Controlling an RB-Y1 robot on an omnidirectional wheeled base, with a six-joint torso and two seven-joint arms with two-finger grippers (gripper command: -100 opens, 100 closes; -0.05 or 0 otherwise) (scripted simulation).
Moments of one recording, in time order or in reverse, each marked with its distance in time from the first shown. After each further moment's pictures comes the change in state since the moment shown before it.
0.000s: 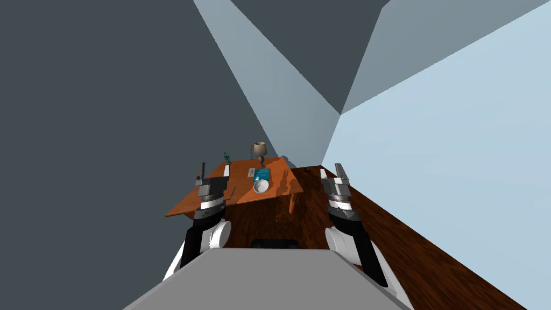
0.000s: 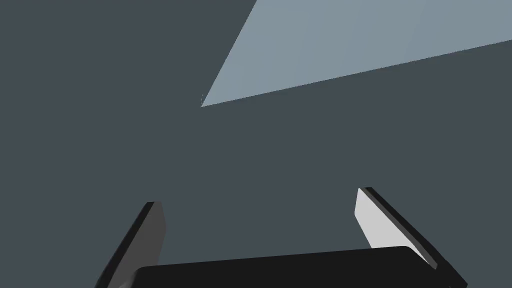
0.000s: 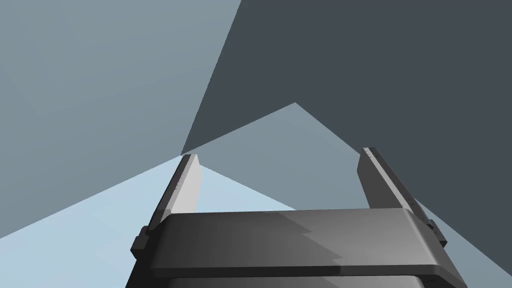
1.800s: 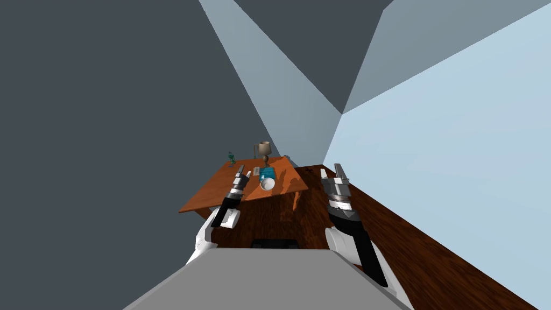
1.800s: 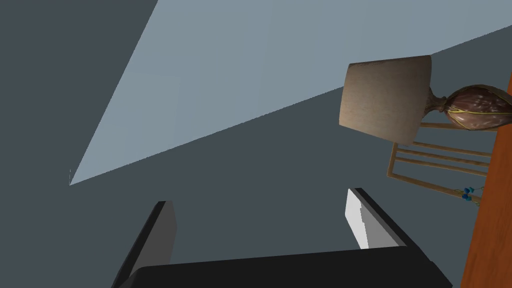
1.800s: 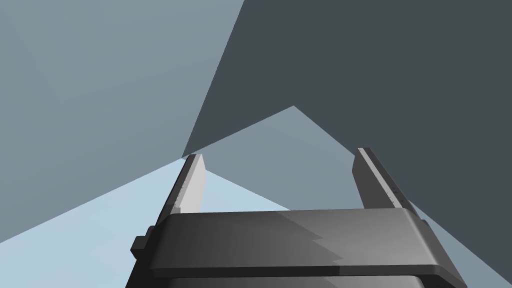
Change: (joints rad) left arm -0.290 0.236 -0.080 0.417 -0.021 0.193 0.061; right arm 0.000 0.000 0.000 0.000 0.000 0.000 0.000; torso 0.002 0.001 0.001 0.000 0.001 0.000
